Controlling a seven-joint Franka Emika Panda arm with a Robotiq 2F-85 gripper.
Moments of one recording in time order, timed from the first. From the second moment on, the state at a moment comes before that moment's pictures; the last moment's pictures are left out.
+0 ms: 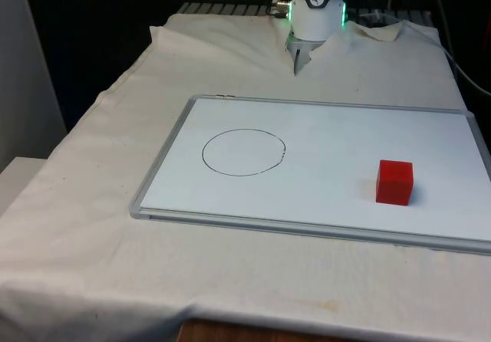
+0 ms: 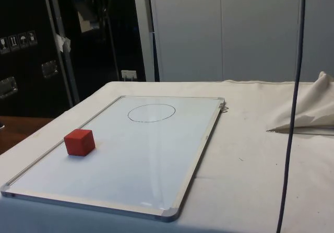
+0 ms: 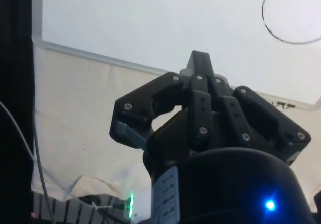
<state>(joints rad) 0.09 0.20 0.11 -1.76 -0.03 1.97 0.17</state>
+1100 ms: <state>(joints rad) 0.13 0.61 0.22 -1.36 -0.15 1.99 0.31</state>
